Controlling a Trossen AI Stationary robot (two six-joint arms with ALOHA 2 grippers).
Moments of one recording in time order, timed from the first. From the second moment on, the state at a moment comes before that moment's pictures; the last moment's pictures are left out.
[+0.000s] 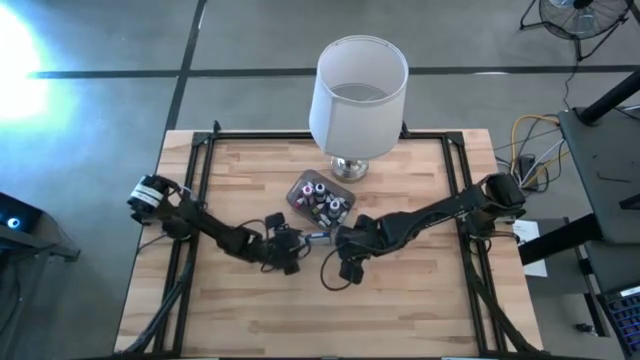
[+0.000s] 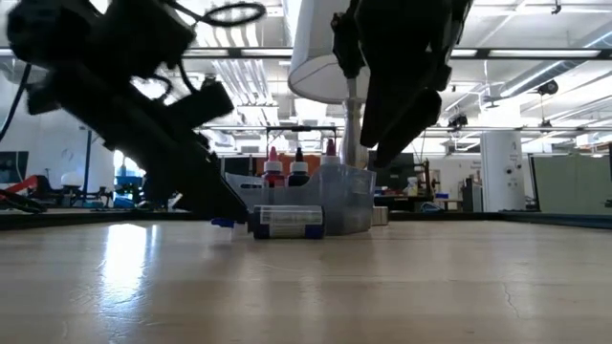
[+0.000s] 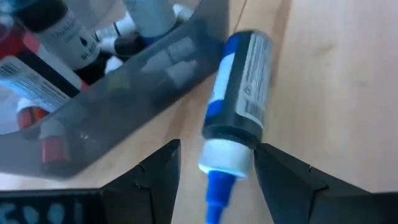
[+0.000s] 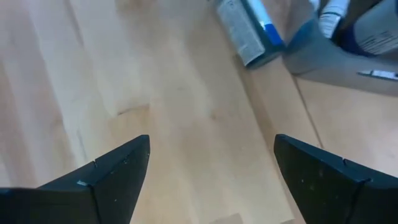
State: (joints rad) left arm -0.35 1.70 0.63 0.29 -0.63 -0.34; right arm 0.26 1.79 1.28 -0.64 0.13 0.64
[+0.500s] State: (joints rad) left arm -0.30 1.70 0.63 0.28 -0.45 -0.26; right arm 0.26 1.79 1.24 -0.64 0.15 0.67
